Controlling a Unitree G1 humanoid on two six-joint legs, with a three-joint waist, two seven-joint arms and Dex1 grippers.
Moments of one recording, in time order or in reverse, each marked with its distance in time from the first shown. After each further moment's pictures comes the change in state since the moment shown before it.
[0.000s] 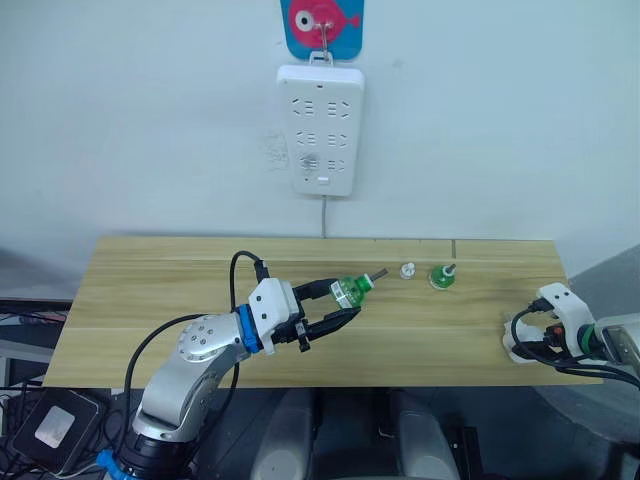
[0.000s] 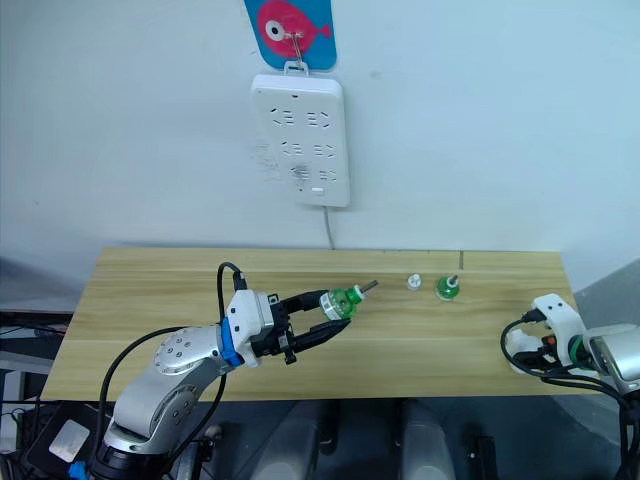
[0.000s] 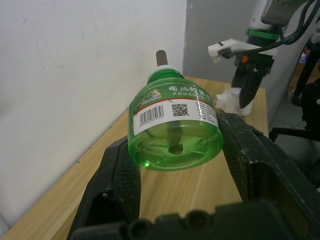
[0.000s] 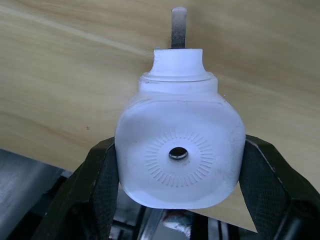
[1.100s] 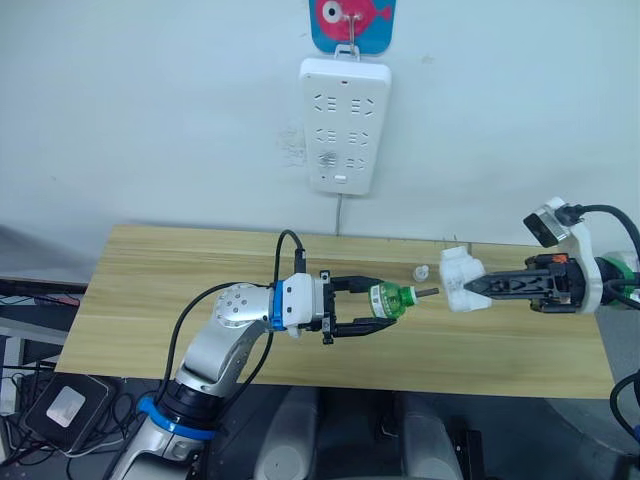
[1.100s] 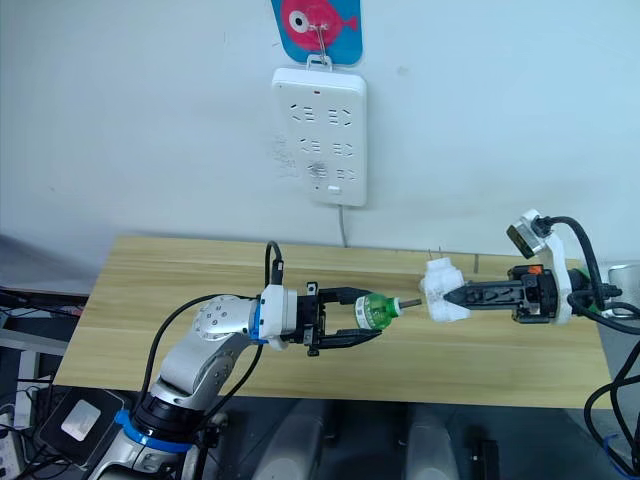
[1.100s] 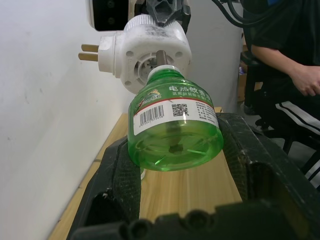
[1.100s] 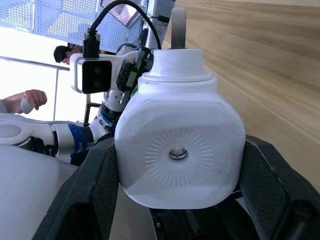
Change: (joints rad) left arm -0.231 -0.060 -0.139 0.207 0.028 -0.196 -0.260; right arm -0.312 -0.003 -0.273 -0.169 0.915 0.551 0.185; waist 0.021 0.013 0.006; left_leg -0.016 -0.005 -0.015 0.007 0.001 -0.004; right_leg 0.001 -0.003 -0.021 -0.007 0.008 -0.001
